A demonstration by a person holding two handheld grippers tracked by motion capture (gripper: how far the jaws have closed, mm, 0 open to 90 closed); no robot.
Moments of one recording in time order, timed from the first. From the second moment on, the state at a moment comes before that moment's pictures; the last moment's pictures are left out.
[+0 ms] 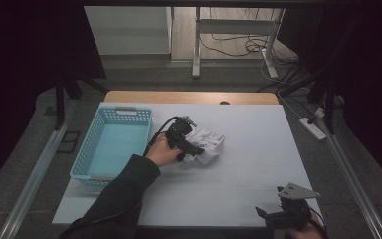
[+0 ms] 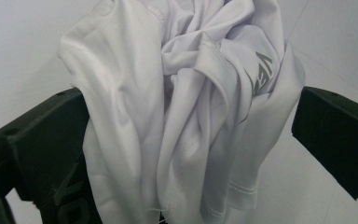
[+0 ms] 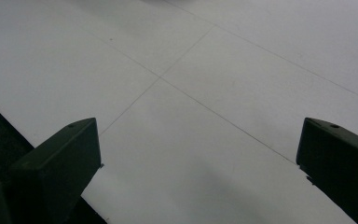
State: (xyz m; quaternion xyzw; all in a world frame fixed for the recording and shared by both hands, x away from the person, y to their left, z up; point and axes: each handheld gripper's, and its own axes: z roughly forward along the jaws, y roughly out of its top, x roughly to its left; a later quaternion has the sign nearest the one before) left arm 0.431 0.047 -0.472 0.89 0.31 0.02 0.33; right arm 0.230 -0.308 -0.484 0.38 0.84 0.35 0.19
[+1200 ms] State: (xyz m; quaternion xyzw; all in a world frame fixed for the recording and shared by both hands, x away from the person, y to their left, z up) left arm 0.415 0.055 -0.453 0.87 0.27 0.04 0.40; right arm 0.230 -0.309 -0.484 0.38 0.83 0.35 0.19
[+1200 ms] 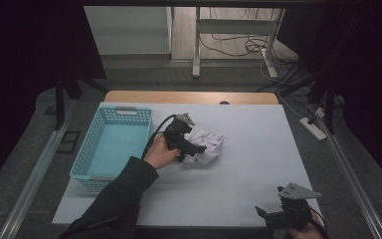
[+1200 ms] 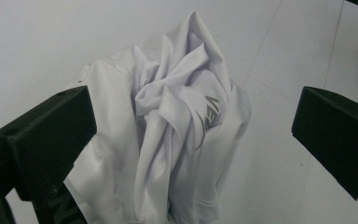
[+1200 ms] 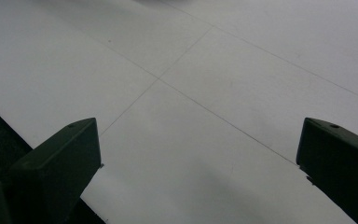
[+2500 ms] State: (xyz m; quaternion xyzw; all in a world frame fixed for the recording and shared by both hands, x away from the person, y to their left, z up) left arm 0.384 0.077 -0.448 0.87 0.27 0.05 0.42; right arm 0.228 -0.309 -0.483 0.38 0.83 0.35 0.20
